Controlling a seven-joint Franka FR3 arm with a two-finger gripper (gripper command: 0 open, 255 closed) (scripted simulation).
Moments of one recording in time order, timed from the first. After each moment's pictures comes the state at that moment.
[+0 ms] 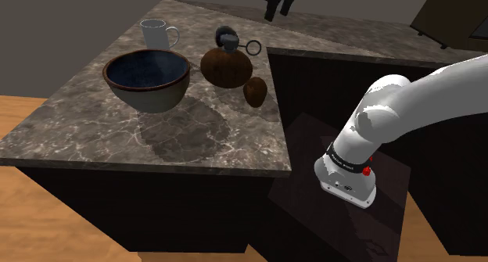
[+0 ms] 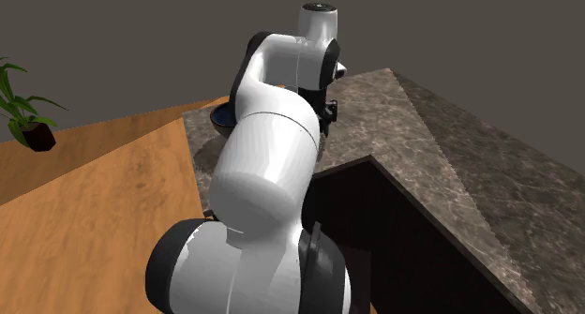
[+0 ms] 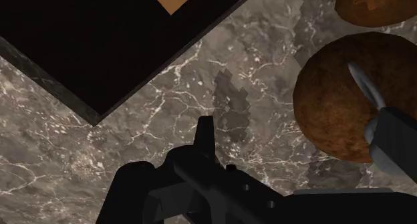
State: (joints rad) arm -0.01 -0.75 0.04 -2.30 0.07 1.71 -0.04
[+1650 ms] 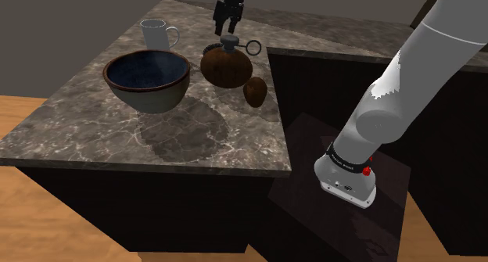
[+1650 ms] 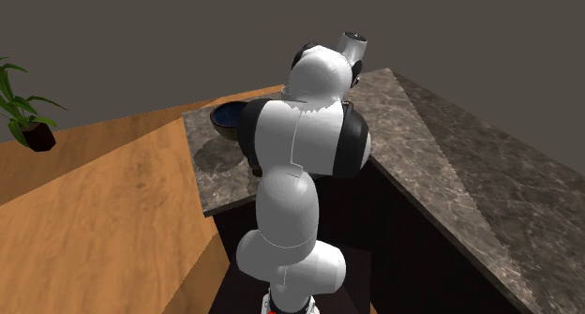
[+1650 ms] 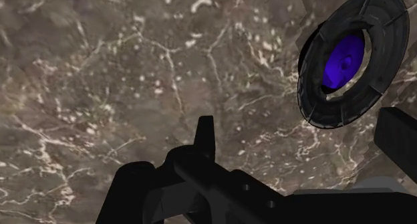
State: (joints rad) arm 0.03 -0.06 -0.10 -1.97 0.23 1.99 -0.33
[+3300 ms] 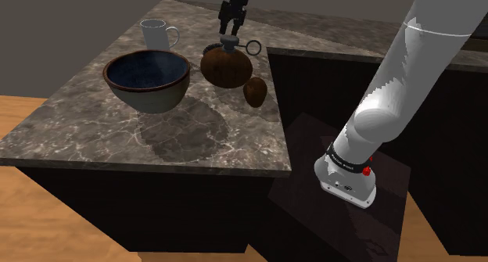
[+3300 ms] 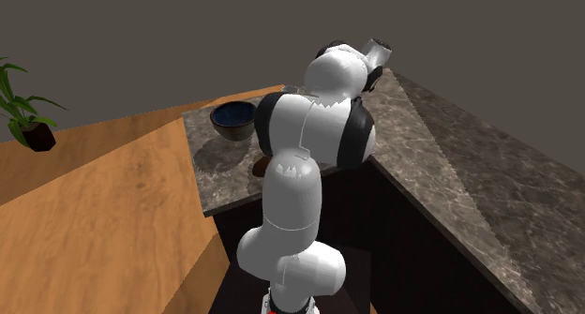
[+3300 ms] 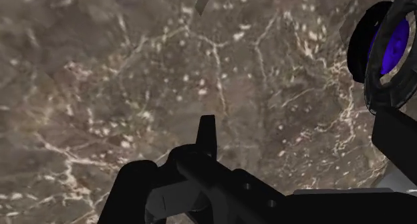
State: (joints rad) arm -0.03 0.08 -0.17 -1.83 0.37 1.86 -0.46
